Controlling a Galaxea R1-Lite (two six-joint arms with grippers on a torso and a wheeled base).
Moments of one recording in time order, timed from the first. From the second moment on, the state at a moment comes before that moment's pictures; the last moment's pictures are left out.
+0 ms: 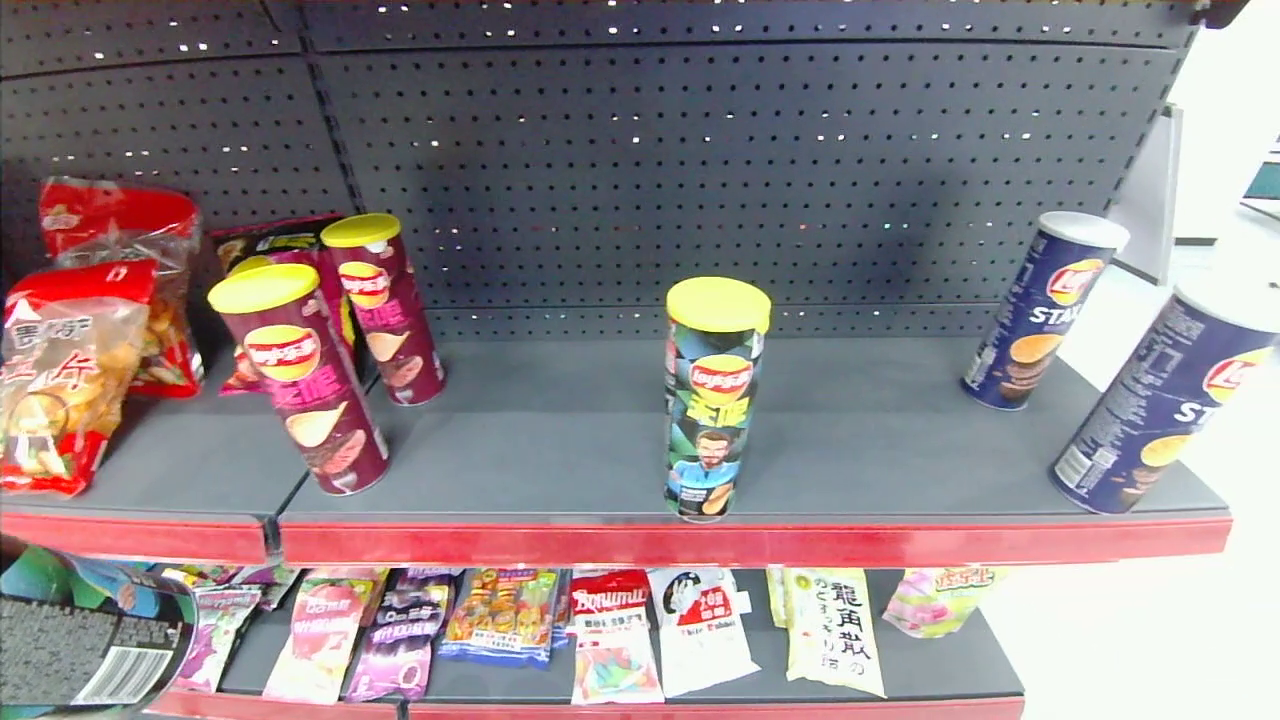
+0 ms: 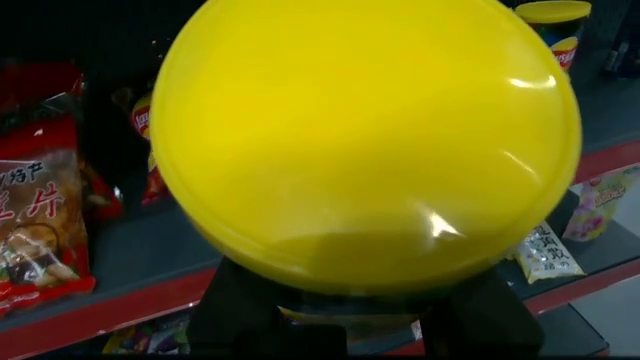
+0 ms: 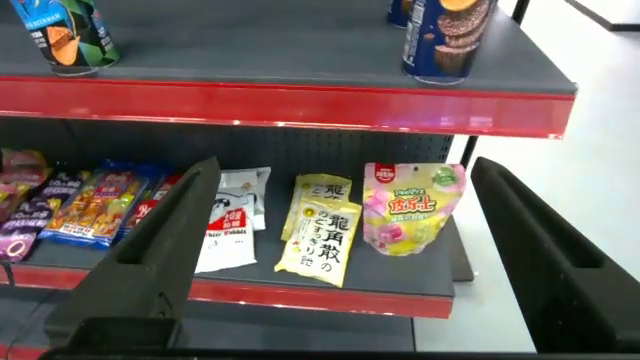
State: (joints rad) left arm -0.12 0.47 -0.57 0.05 -0.18 0.14; right arm 0.00 0.00 0.00 0.00 0.05 -0.01
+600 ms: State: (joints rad) left arm -0.12 0.48 -0.57 0.04 -0.18 0.14; right arm 0.00 0.00 0.00 0.00 0.05 0.00
